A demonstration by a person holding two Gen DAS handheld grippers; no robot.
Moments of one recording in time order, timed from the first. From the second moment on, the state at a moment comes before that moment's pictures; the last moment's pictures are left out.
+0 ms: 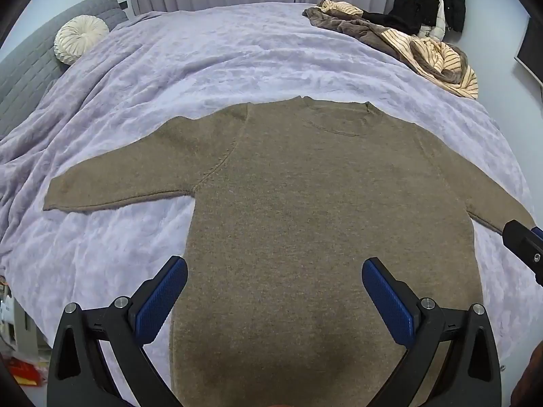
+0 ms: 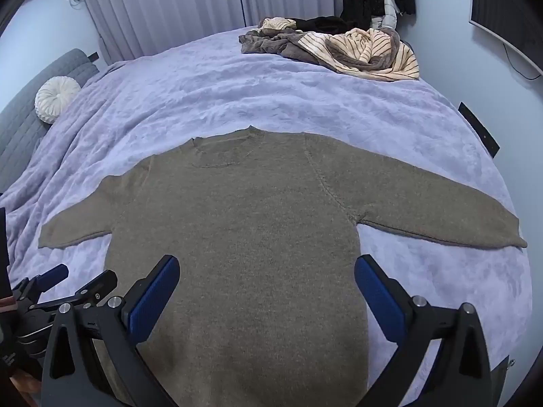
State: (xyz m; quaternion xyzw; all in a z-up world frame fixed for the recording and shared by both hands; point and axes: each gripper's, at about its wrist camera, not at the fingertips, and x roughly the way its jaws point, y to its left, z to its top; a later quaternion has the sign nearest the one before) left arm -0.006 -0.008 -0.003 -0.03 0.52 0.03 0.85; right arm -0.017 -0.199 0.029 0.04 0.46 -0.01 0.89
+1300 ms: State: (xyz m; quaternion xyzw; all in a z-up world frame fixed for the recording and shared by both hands) left arm -0.019 -0.013 -0.003 -0.01 0.50 0.02 0.86; right arm -0.014 -0.207 0.022 0.04 0.47 -0.02 0.88
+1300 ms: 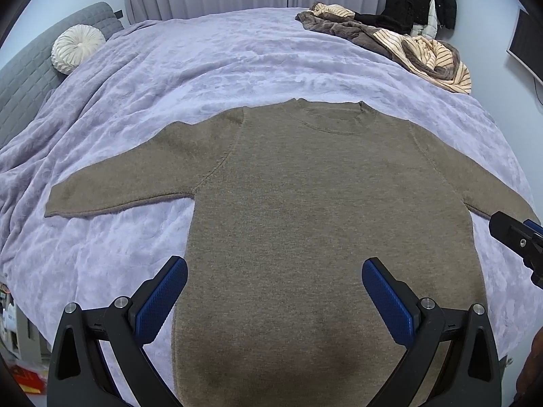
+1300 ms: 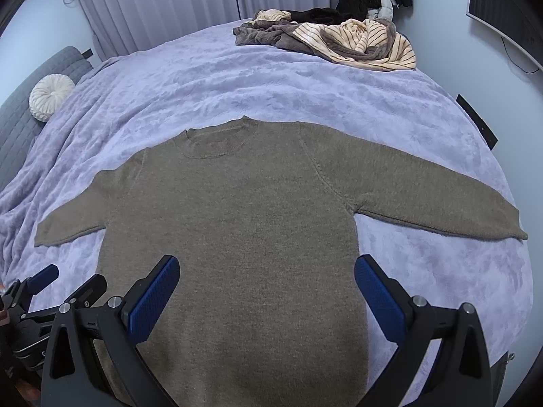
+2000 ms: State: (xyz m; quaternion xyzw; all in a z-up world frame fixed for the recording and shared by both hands) left arm -0.017 -0.013 -0.009 -0.02 0.51 0.02 0.86; right arm -0.012 -0.209 0.018 0.04 0.47 -0.02 0.88
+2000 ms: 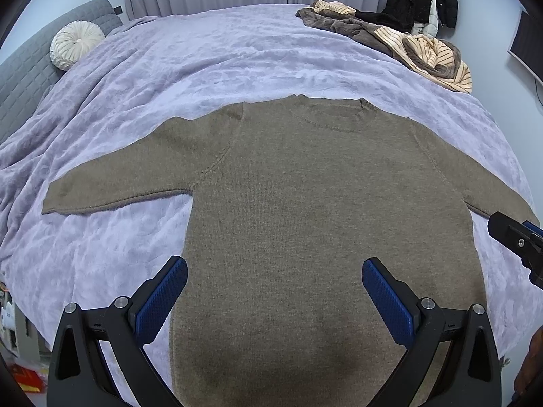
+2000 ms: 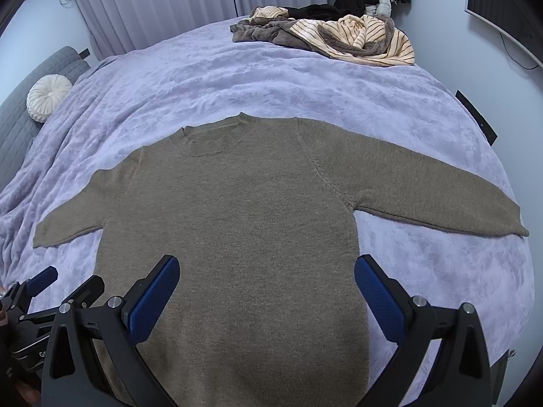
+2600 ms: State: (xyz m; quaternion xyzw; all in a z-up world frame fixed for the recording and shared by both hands) left arm -0.015 -0.013 -0.013 -0.02 0.52 0.01 0.86; right arm -0.007 -0.209 0.008 0.05 0.49 -0.02 0.87
